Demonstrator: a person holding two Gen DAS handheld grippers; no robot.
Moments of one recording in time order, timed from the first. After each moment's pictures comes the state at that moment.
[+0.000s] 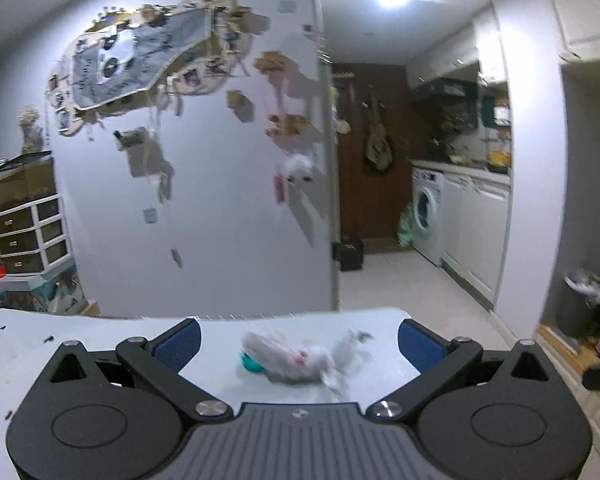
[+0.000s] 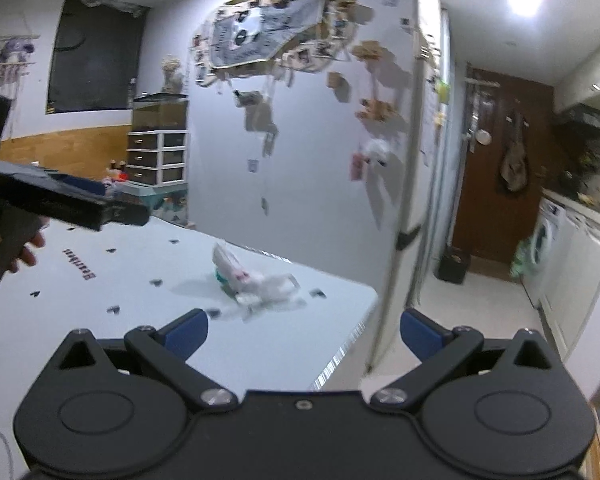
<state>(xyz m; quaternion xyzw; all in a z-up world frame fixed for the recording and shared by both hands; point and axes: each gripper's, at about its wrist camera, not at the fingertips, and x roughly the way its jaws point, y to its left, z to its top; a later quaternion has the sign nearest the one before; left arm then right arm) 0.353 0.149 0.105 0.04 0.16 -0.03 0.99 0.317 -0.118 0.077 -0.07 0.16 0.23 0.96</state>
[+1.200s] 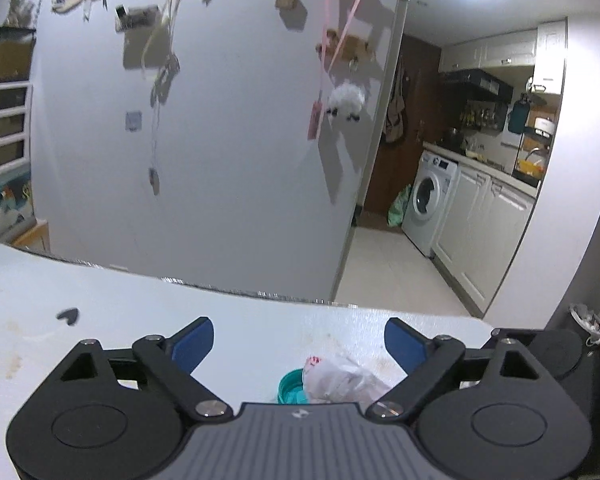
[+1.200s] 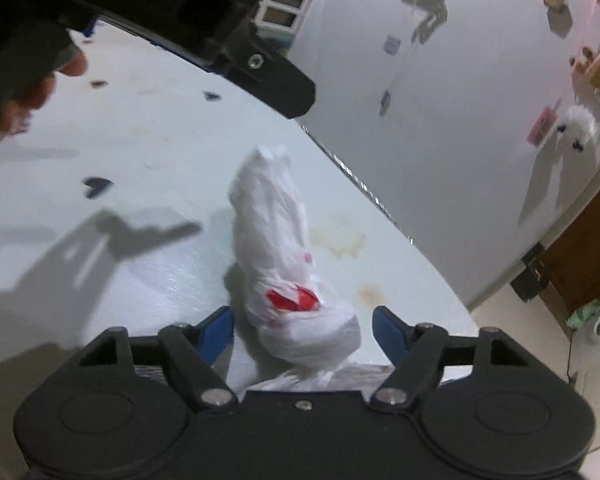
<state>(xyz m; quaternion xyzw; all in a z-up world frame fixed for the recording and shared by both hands) 0.571 0.255 0.001 -0.07 0.25 -0.07 0.96 0.594 0.118 -0.042 -0.30 0.28 0.33 0.85</state>
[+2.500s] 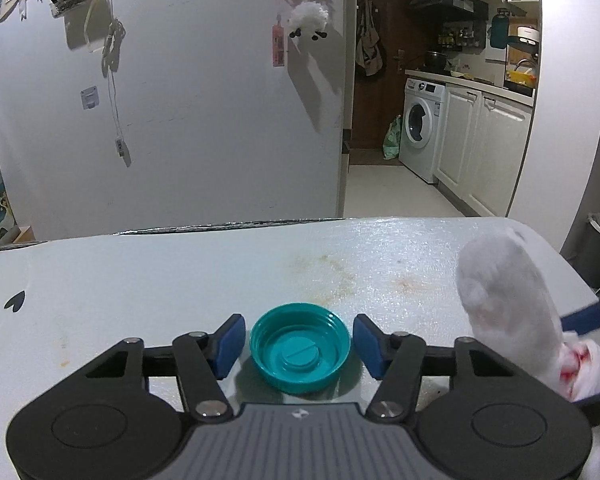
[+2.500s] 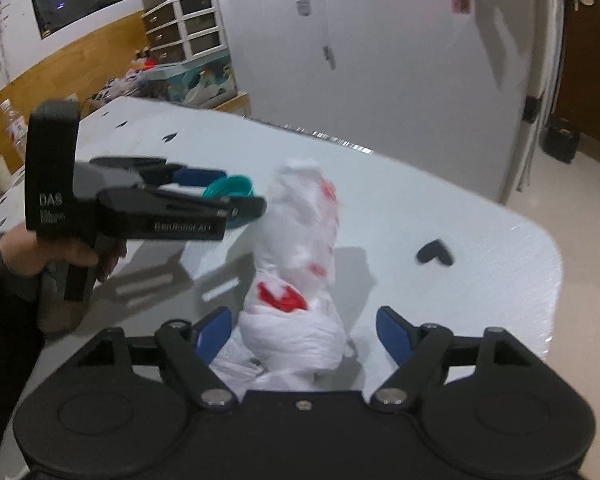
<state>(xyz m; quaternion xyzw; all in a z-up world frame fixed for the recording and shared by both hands) 0.608 0.217 -0.063 0.04 0.31 -0.08 0.95 0.600 0.021 -0.037 -0.06 0.40 0.33 0.85</state>
